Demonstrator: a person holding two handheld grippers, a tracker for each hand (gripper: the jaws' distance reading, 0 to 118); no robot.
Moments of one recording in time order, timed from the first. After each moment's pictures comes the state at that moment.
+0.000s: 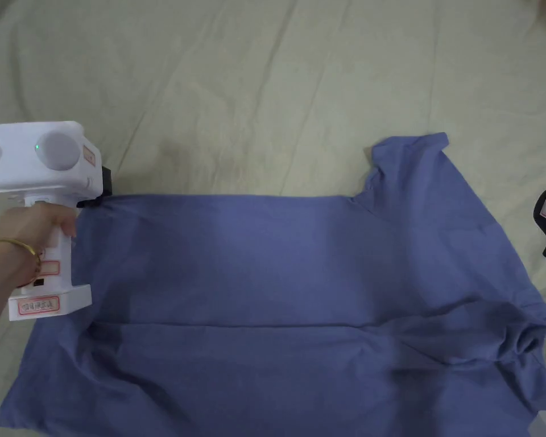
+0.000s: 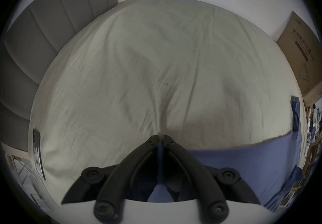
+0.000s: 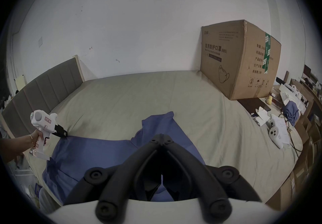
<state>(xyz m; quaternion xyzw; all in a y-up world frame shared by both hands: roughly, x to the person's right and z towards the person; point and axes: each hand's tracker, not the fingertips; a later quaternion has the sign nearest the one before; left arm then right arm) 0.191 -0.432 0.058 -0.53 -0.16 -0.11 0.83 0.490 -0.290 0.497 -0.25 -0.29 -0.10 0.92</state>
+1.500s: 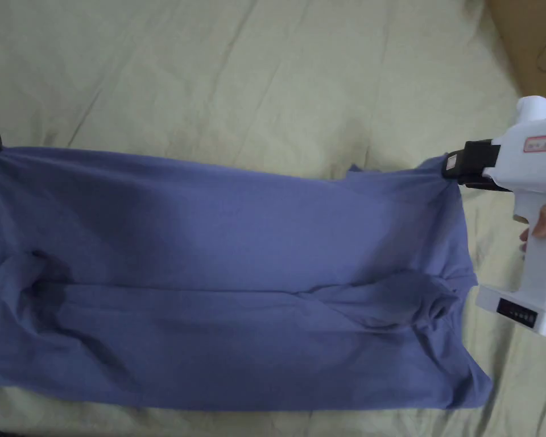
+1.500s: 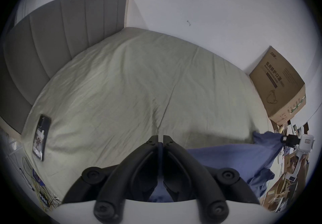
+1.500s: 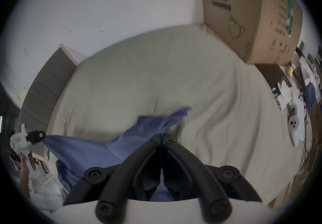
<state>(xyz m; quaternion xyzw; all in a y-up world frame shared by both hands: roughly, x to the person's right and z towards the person) 0.096 -0.325 0.143 -0.45 -0.22 0.02 0.87 0.616 -0.294 0.471 -0.39 -0.22 -0.21 0.87</state>
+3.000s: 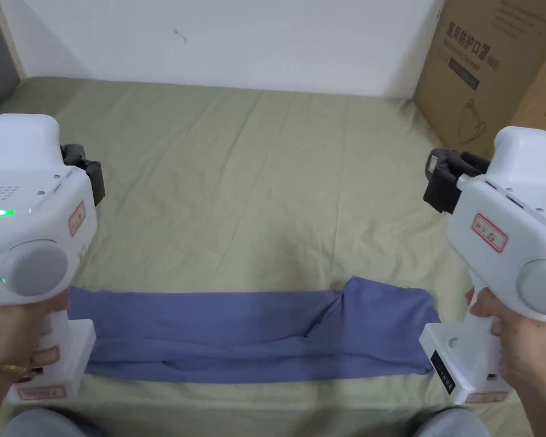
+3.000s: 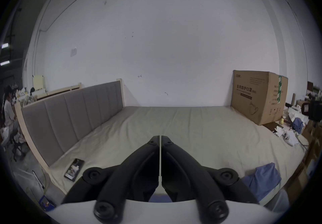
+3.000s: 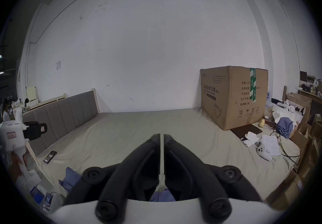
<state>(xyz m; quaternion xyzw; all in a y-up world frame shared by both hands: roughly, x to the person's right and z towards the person) 0.082 -0.236 0.384 -0.11 -0.26 -0.02 0.96 0.393 -0.215 0.633 -0.07 -0.28 -0.05 0.96</state>
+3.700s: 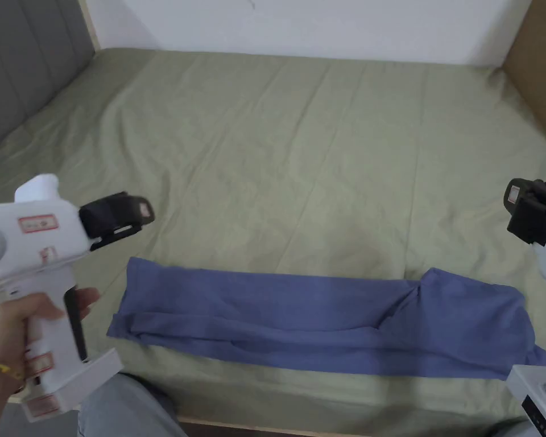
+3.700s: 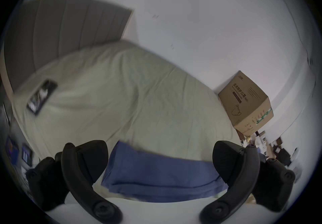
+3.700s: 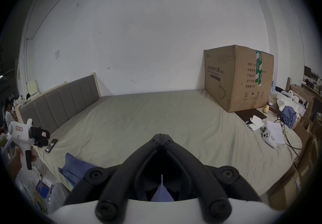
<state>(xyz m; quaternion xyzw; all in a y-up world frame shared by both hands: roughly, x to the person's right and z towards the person) -0.020 -0.327 0.278 -0.42 -0.29 0.18 0.84 0.402 -0.252 0.614 -0.16 -0.26 -0.08 0.95</state>
